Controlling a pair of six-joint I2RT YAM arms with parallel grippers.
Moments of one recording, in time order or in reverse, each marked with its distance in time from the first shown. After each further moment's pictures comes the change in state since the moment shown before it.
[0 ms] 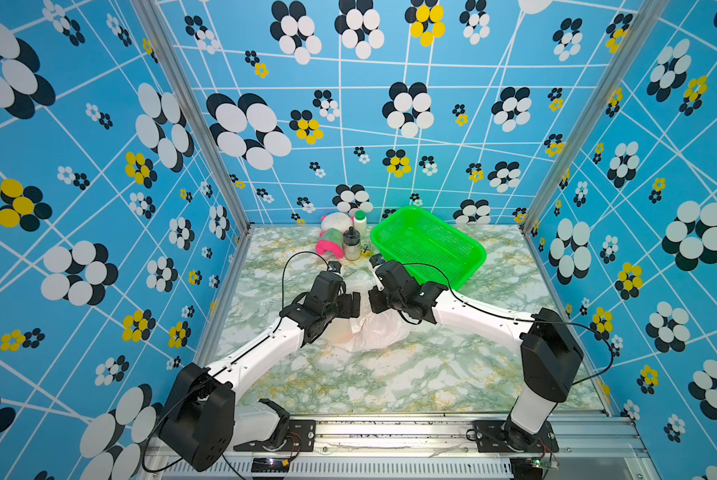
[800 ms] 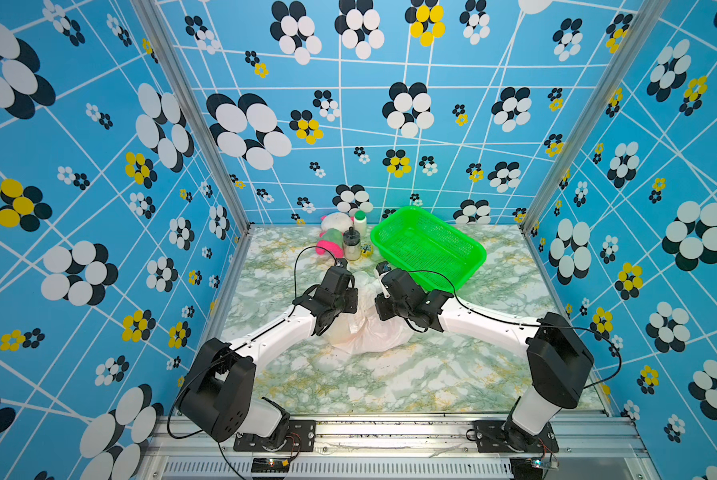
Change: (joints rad) left arm -0.005 0.144 0.074 0.011 -0.043 -0.006; right arm -0.002 -0.072 -0.149 0.048 0.032 0.003
